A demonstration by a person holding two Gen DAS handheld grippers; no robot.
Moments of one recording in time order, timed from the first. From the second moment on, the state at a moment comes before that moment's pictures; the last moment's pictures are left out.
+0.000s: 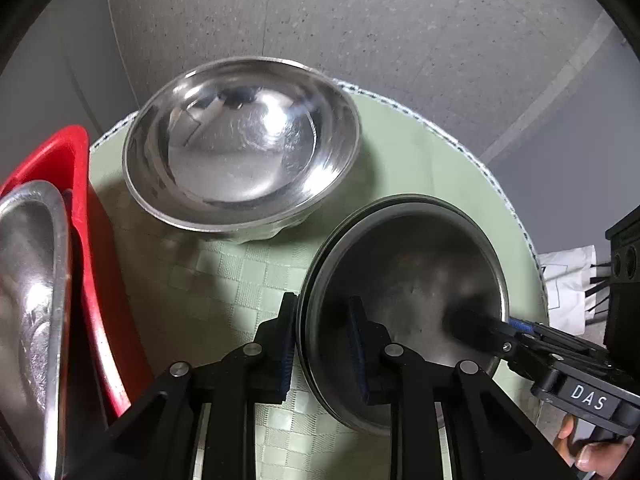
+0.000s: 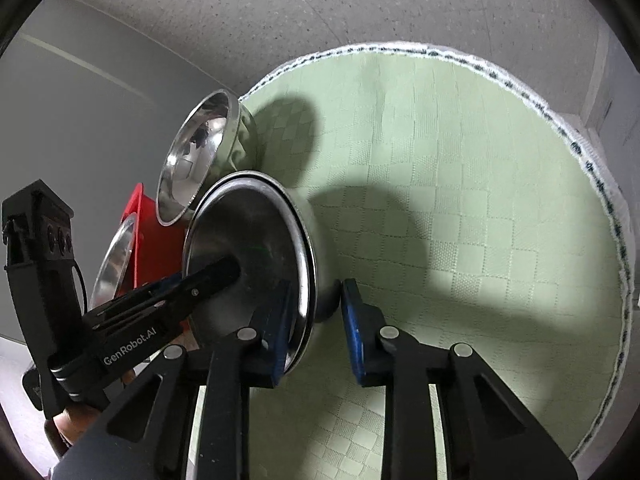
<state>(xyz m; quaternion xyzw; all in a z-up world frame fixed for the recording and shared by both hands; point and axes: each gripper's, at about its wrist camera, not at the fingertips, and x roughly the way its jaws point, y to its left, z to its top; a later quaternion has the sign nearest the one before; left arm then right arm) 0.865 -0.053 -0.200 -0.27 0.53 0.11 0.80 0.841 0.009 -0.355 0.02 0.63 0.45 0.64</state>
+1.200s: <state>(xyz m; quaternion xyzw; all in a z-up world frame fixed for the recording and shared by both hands) 0.909 0.050 -0.167 -0.26 0.50 0.18 0.81 0.859 0.157 -0.318 -0.04 0.59 0.47 0.65</state>
